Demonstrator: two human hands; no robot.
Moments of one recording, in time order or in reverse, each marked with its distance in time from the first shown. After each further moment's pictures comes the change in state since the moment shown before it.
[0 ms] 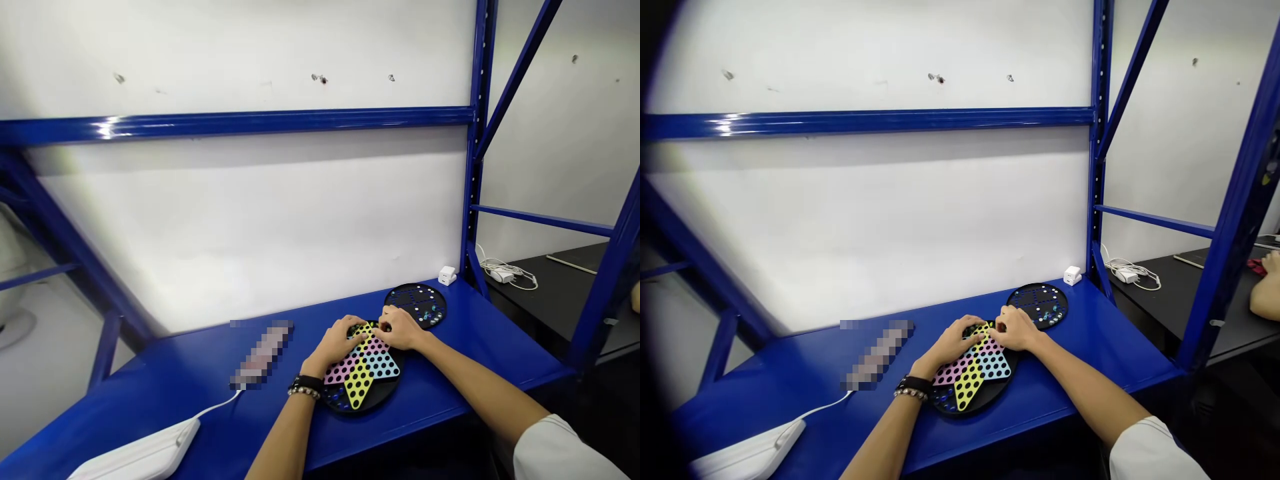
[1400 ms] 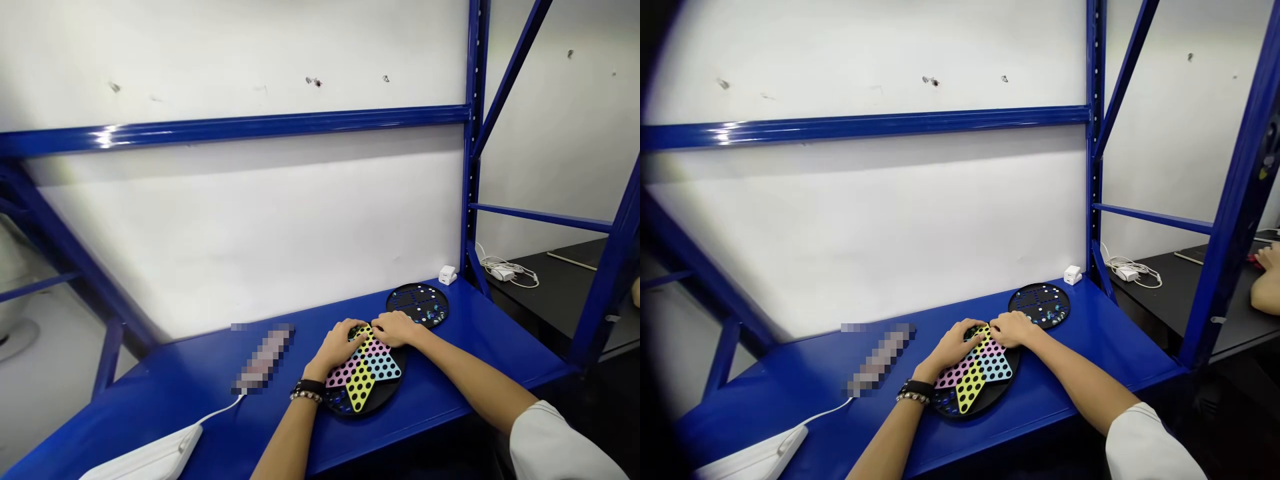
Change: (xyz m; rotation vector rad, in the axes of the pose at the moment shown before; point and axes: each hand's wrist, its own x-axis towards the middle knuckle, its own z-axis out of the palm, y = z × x) left_hand -0.004 0.005 0.000 -0.016 0.012 -0.067; right_hand 0.020 0.001 0.008 -0.252 -0.232 -0.016
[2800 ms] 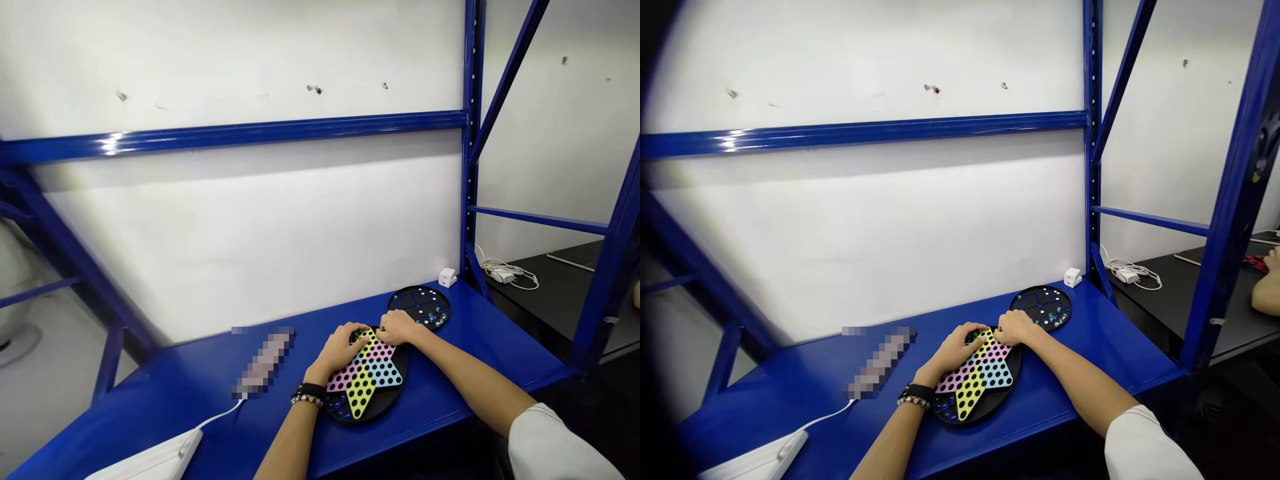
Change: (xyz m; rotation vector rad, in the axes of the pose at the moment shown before) left_hand -0.001 0.005 -0.002 -0.018 -0.045 -0.006; right_hand 0.005 -0.002 -0.010 -0.030 -0.040 0.151
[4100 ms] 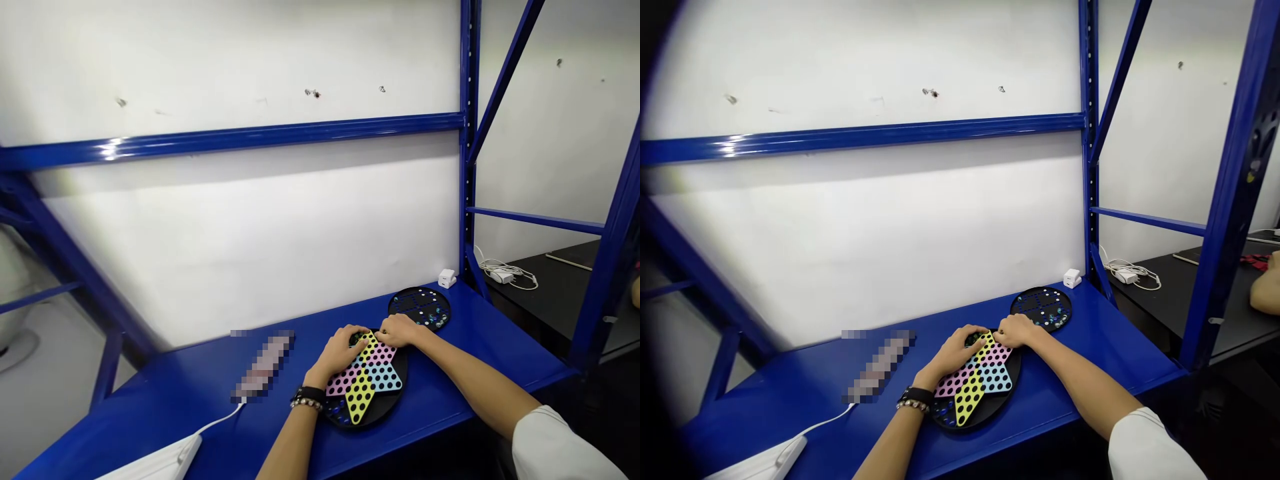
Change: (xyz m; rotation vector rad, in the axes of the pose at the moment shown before) left_hand 0.000 -0.002 0.001 -0.007 0.011 0.003; right_hand -0.002 0.008 0.004 0.048 -0.061 -0.070
